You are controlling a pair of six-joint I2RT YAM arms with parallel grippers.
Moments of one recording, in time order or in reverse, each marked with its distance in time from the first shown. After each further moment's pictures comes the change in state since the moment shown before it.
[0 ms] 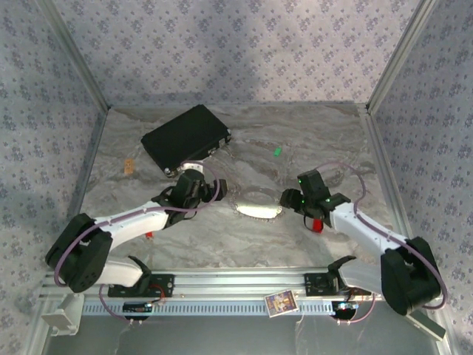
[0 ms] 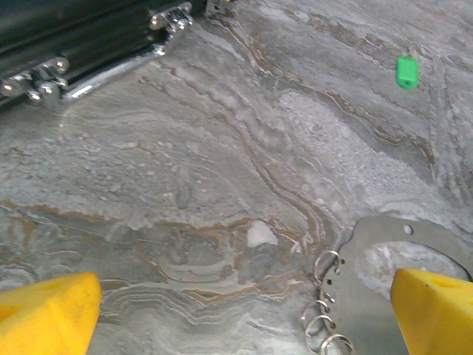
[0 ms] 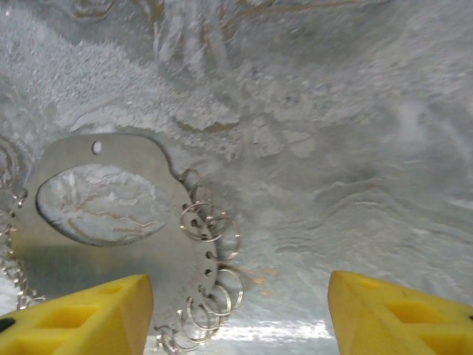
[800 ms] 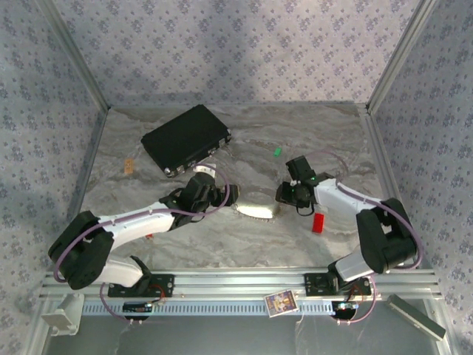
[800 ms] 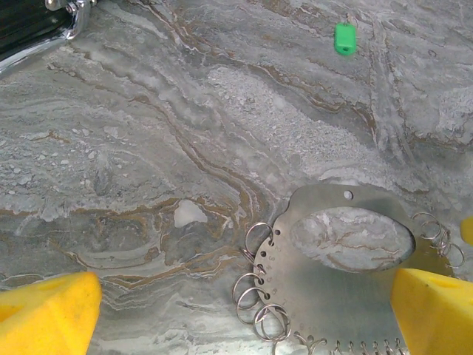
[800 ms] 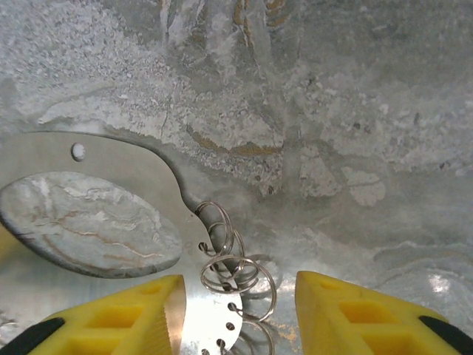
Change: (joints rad) left arm -0.103 0.022 0.043 -0.020 0.001 0.008; right arm 0.007 0.313 0.228 -0.101 -0.025 -0.102
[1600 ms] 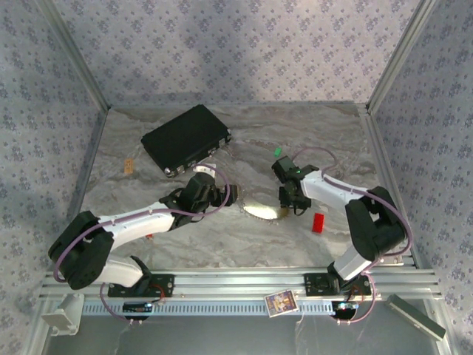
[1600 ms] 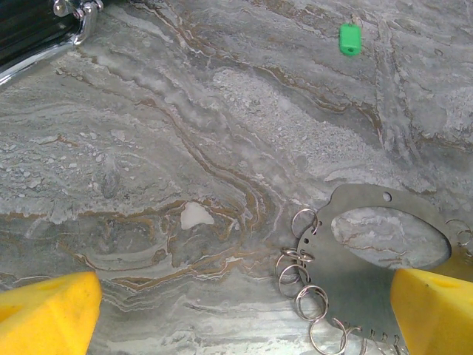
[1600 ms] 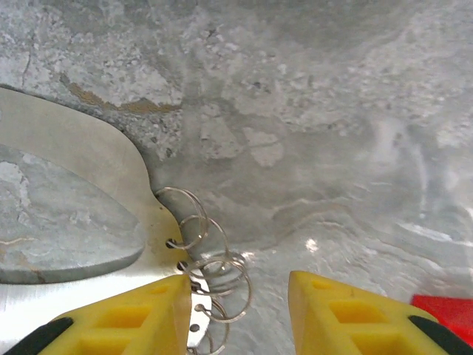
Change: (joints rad) left arm -0.001 0.000 0.000 -0.003 -0.014 0.011; right arm 0.087 0.089 0.122 -0.275 0.257 -0.015
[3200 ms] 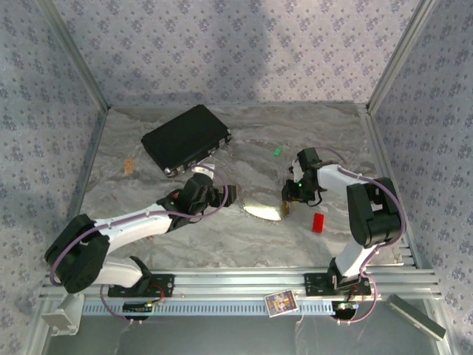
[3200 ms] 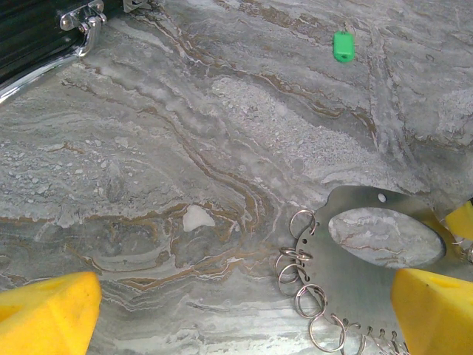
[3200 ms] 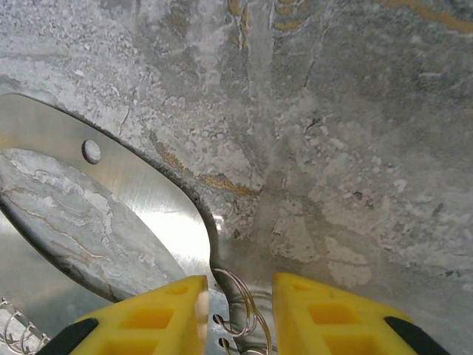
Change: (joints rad) left arm 0.000 -0.035 -0.020 0.008 -0.003 0.019; right arm -0.272 0.096 -0.020 0.192 -0.510 -0.361
